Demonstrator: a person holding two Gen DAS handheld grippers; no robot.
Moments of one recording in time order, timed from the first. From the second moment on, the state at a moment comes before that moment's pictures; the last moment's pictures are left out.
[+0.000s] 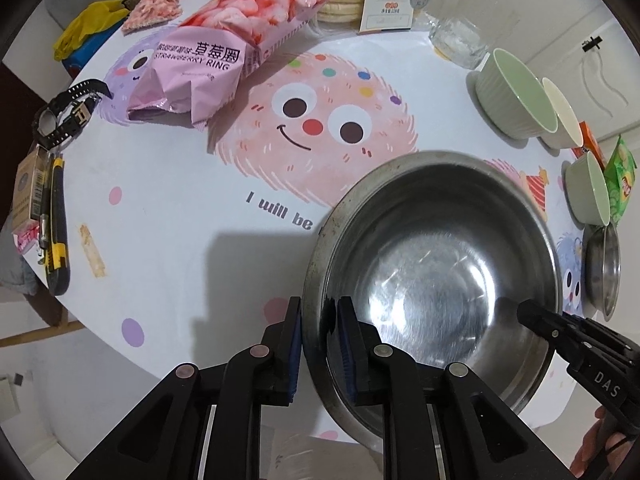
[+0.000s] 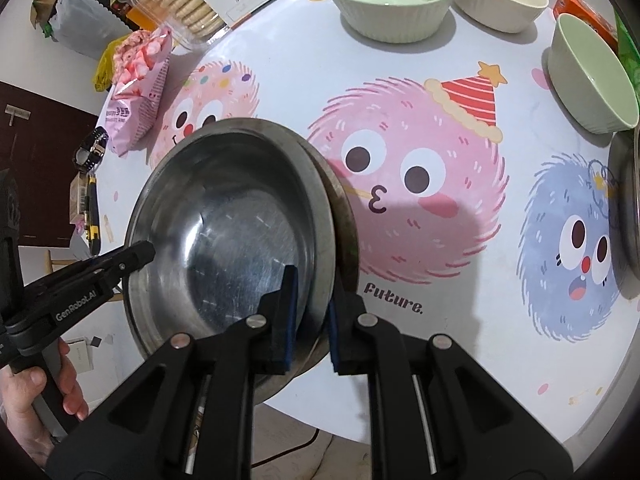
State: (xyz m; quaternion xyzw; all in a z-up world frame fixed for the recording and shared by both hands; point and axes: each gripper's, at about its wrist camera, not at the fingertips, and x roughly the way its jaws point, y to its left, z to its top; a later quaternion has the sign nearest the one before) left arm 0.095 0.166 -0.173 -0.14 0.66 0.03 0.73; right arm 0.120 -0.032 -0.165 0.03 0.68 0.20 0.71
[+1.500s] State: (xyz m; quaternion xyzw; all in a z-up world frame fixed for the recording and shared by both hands) left arm 0.128 -0.019 -0.107 -0.06 0.60 -0.12 0.79; right arm 0.094 -0.240 -0.104 0.10 0.61 0.08 0.79
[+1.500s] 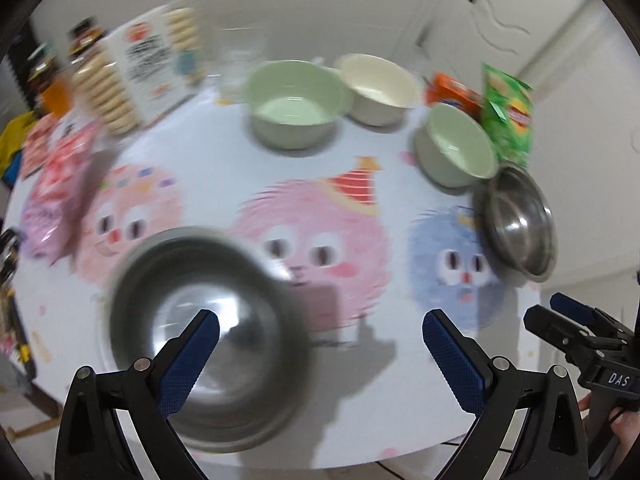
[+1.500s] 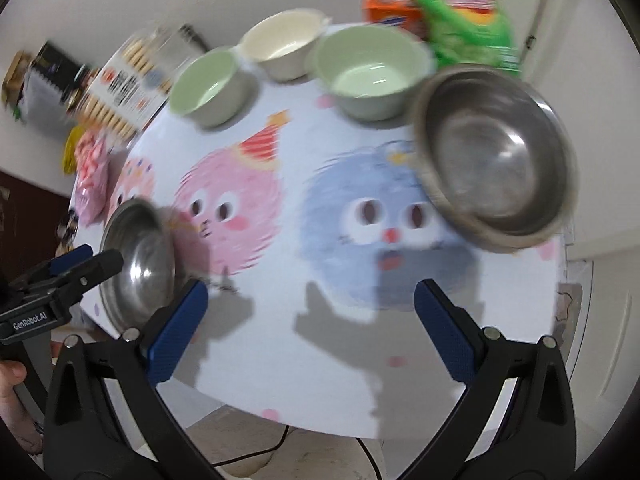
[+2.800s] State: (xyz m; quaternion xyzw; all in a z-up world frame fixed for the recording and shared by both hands) left arm 0.197 -0.253 -0.184 -0.04 0.67 -0.13 0.73; right arm 0.144 -0.440 -0.184 0.21 0.62 -0.04 0.75
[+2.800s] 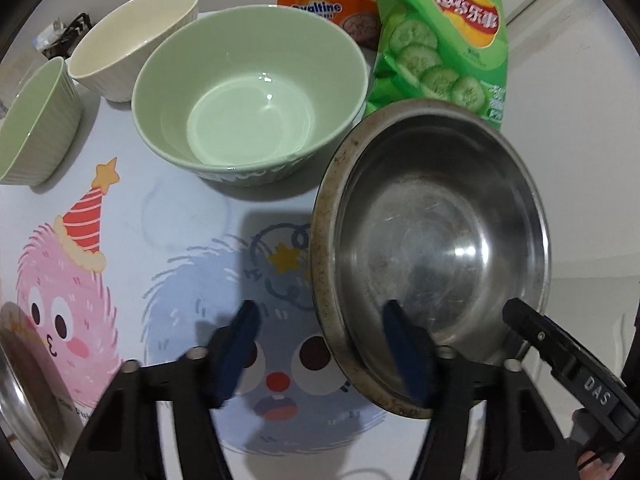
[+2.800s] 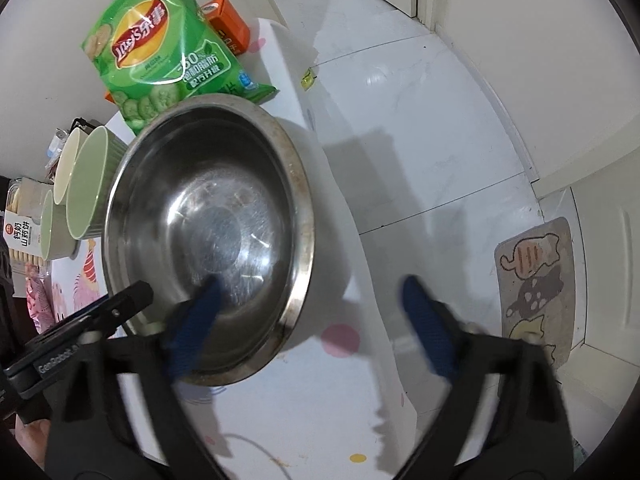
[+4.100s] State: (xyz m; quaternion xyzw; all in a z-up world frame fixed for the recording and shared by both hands) left arm 0.164 -0.202 -0.111 -0.03 0.61 -0.18 0.77; right arm 0.109 -0.382 -0.127 0.20 0.58 0.00 0.79
